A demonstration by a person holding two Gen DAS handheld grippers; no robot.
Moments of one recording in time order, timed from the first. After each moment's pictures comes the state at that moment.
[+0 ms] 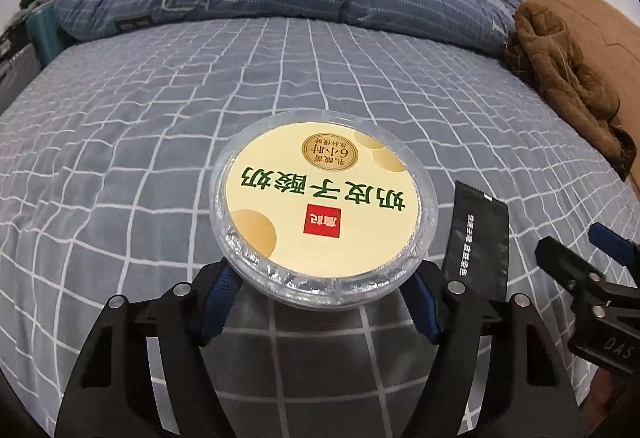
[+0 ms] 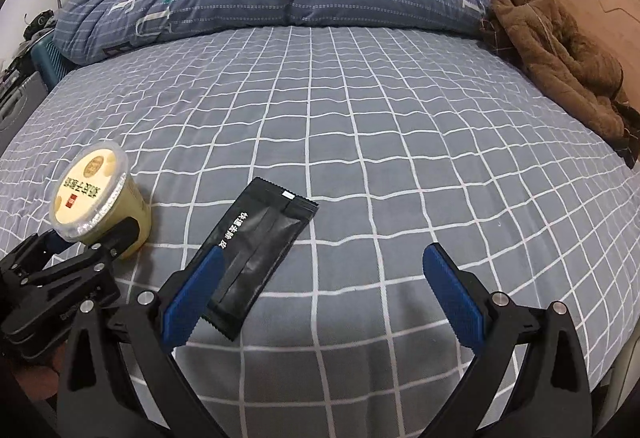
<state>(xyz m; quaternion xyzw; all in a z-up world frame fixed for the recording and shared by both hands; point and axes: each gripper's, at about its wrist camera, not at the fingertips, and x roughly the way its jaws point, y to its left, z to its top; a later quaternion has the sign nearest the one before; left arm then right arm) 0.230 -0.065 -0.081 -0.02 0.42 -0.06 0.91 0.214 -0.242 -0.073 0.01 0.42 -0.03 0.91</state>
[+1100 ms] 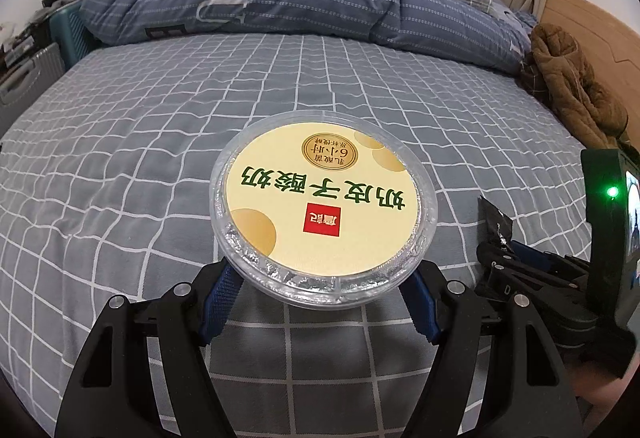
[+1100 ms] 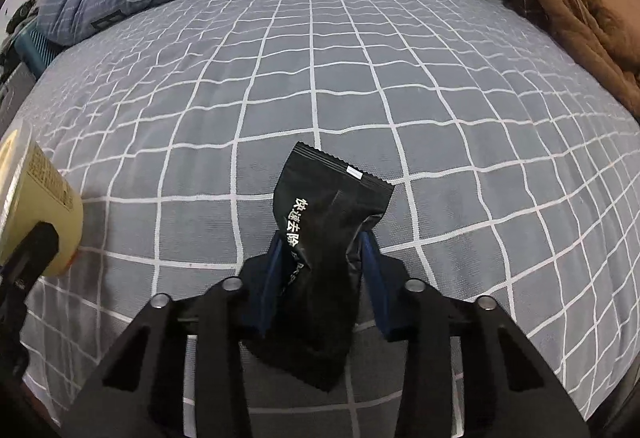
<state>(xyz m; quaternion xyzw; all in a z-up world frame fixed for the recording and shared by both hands) 0.214 -0.015 -0.060 -0.03 0.40 -0.04 0.92 0.262 -0.188 -0.118 0.03 0.48 -0.04 0.87</state>
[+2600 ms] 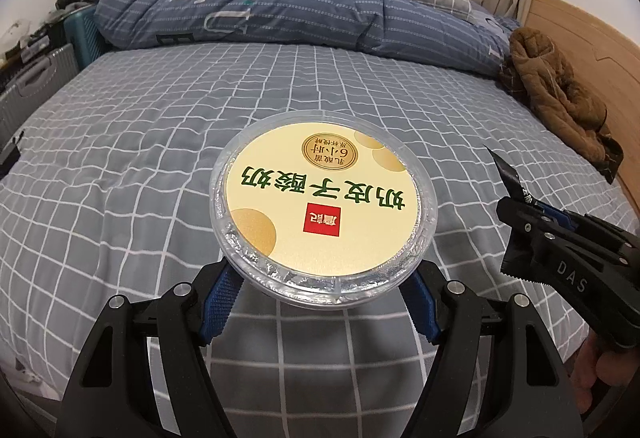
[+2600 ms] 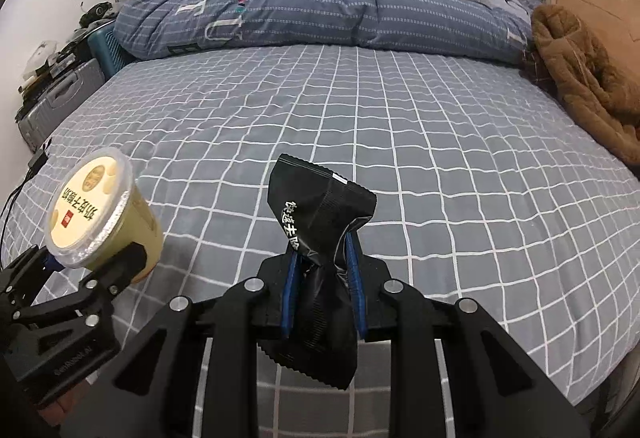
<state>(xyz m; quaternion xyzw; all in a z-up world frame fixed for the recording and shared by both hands) 0.120 -0.023 -0.031 -0.03 0.38 -0.04 0.92 0.153 -0.182 -0.035 -0.01 0.39 0.05 0.92</state>
